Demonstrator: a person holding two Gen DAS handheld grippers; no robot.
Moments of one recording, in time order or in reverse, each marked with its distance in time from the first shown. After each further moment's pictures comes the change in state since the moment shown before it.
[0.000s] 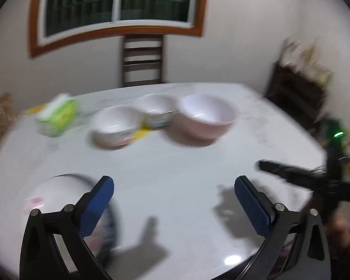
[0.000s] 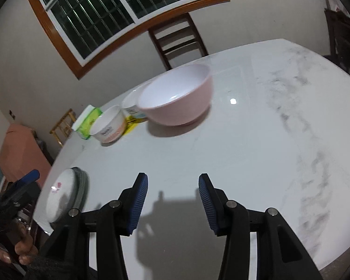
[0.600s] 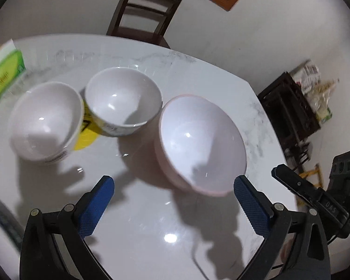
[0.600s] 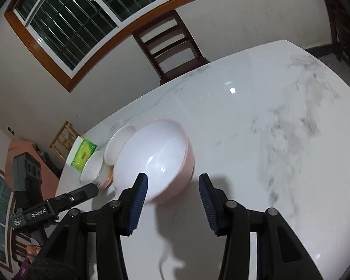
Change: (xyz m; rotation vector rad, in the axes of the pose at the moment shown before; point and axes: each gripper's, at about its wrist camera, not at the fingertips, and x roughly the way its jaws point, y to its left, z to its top) left arm 0.178 0.026 0.106 -0.351 0.321 -0.126; right arm 0.053 -0.049 0.146 0.084 0.109 0.033
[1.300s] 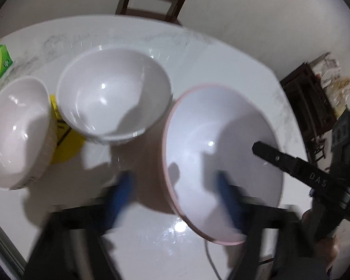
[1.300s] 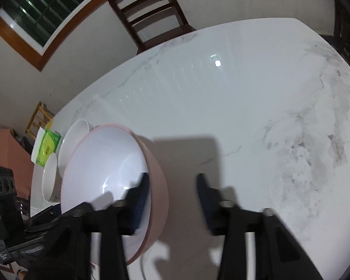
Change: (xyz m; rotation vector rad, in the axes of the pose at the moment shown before) left arm 0.068 -0.005 0.007 -0.003 0.127 0.116; right arm 0.110 -0.009 0.032 0.021 0.217 -0.072
